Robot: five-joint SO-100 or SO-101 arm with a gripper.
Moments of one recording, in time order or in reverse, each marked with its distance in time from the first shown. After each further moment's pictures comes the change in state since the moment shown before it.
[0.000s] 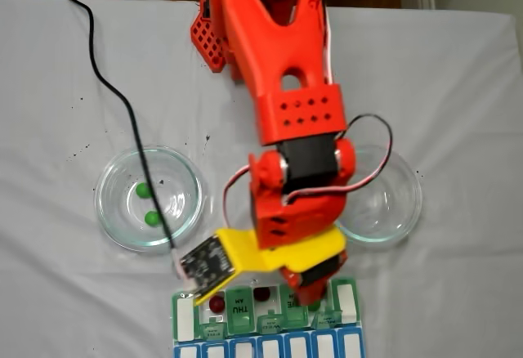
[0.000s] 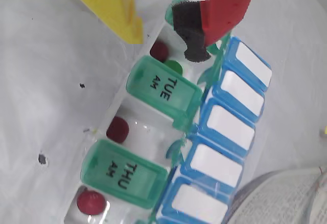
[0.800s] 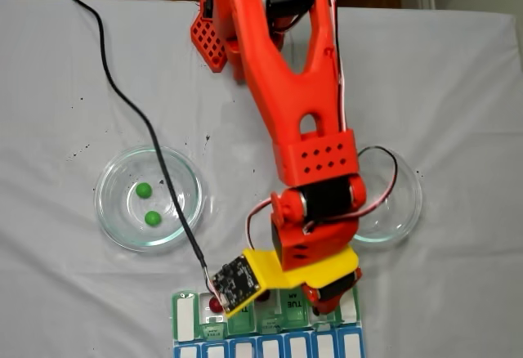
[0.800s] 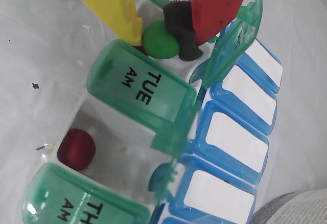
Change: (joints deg) arm -5.4 -13.9 -3.2 -7.5 5.7
